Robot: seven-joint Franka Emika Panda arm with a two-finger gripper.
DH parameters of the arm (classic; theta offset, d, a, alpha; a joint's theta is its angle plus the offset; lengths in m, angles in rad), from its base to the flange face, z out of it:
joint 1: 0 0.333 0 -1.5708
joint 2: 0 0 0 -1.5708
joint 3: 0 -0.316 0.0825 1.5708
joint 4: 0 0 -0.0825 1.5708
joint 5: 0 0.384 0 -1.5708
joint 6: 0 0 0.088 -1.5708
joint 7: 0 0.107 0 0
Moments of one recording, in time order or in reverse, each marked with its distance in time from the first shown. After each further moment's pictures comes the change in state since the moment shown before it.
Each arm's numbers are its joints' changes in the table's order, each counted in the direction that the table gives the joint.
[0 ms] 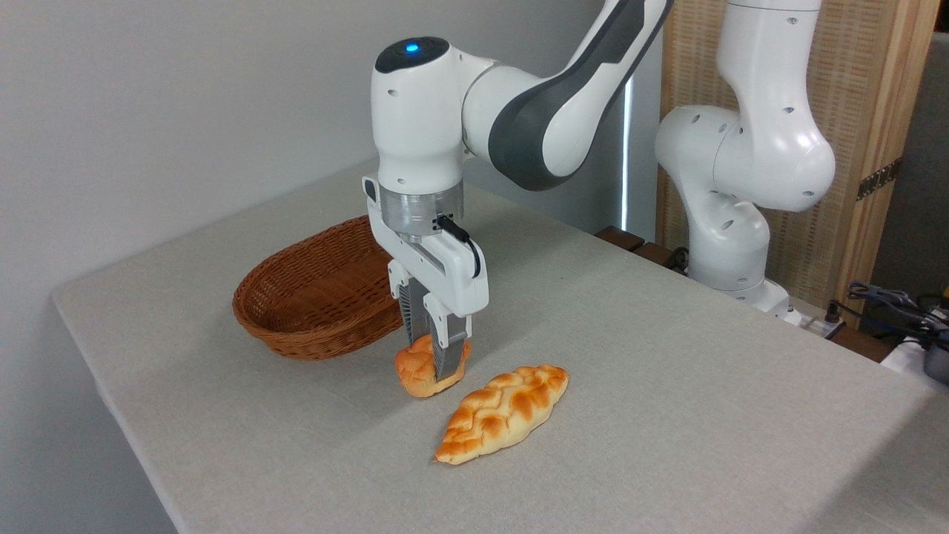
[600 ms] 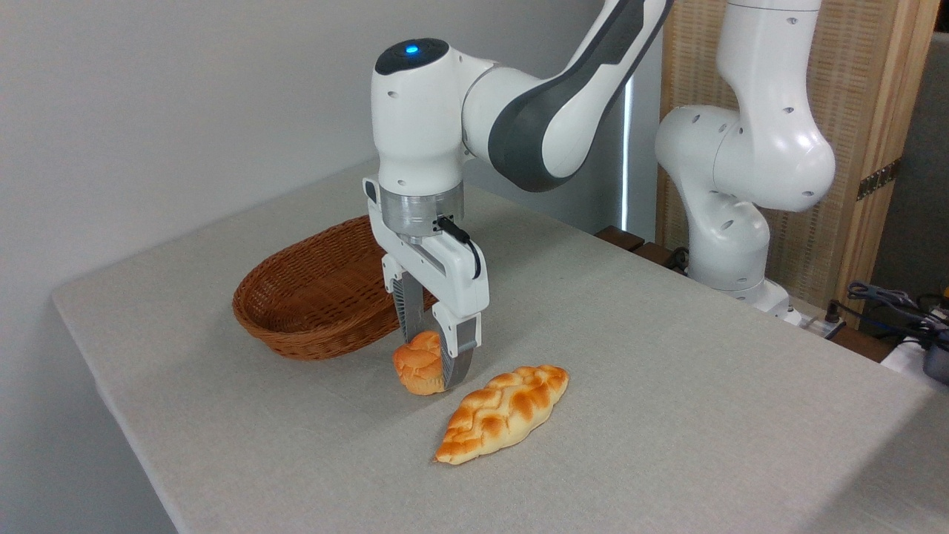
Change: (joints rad) arm -0.004 0.002 0.000 0.009 0.003 -0.010 -0.002
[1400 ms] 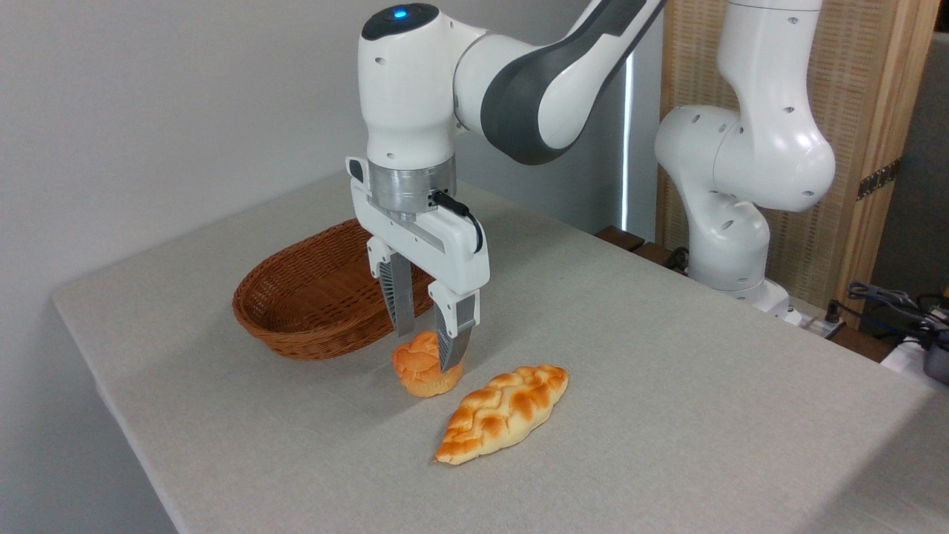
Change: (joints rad) arm 0.001 -0.011 -0.015 -0.077 0.002 0.087 -0.097
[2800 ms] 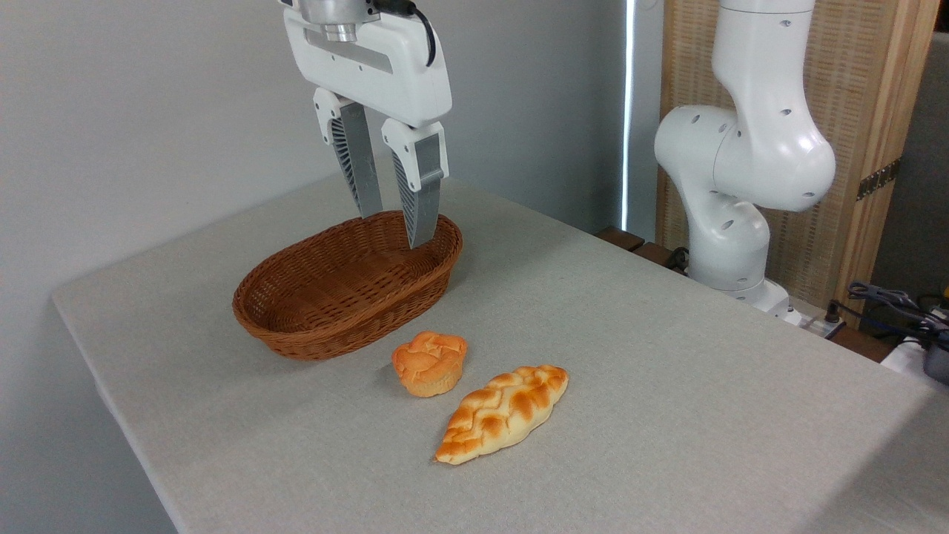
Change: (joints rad) arm 0.007 0.085 -0.033 -0.597 0.049 0.587 -0.014
